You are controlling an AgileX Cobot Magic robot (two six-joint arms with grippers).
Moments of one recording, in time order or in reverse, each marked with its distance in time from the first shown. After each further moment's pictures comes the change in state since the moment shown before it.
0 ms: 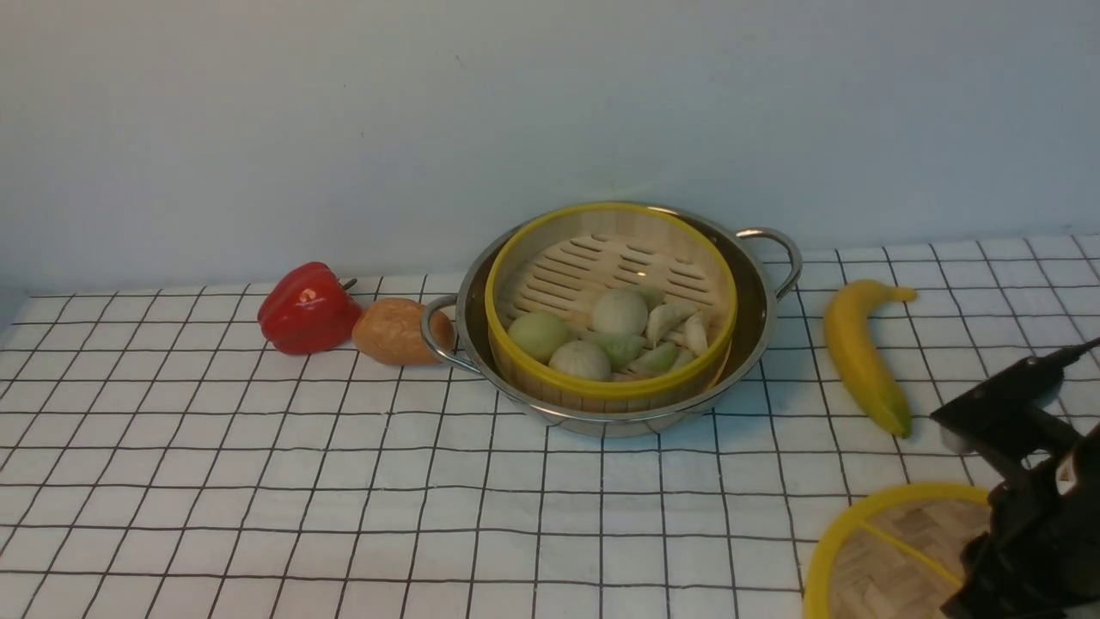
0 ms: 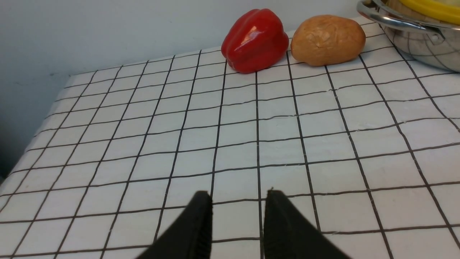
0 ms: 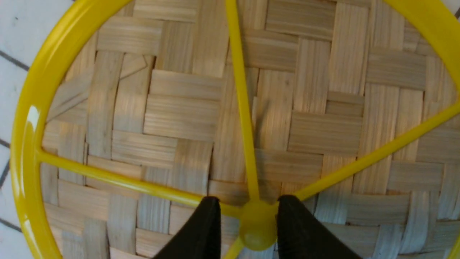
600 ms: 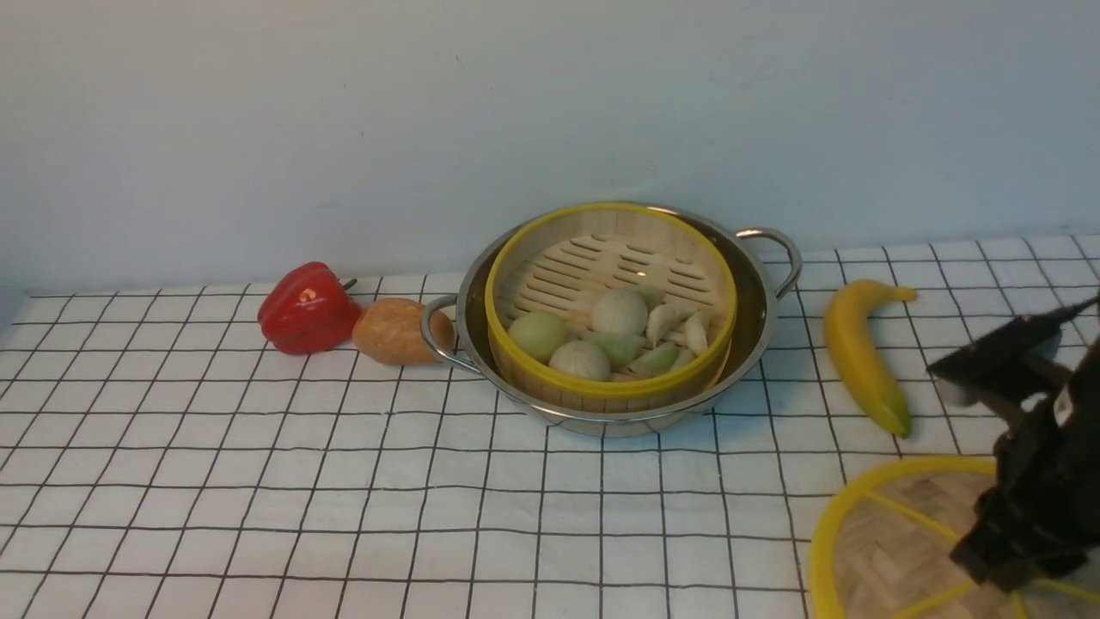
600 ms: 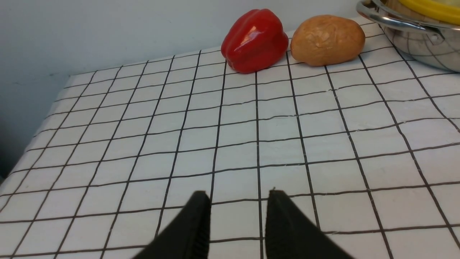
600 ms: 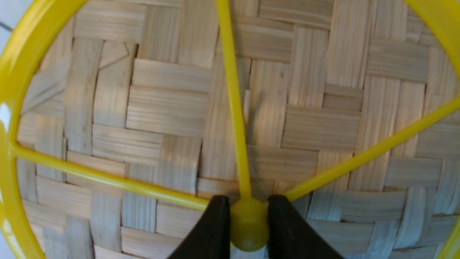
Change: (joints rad) right arm 0.001 0.006 -0.228 -0.013 0.303 0.015; left arm 0.000 0.000 0.000 0.000 0.000 0.000
